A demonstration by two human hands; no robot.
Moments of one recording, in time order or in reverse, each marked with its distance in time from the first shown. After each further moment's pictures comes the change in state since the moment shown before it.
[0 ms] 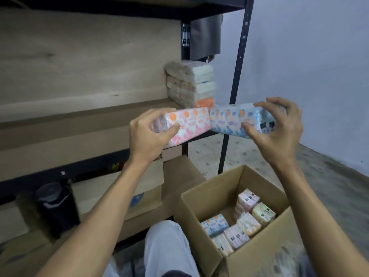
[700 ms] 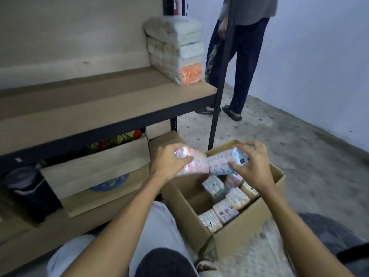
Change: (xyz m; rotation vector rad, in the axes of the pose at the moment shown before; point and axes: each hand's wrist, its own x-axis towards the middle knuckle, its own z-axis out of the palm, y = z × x) left_hand -0.105 -0.076 0.119 0.099 -0.540 -0.559; right_hand -0.133 0.119 0.046 -0.125 -0.526 0.236
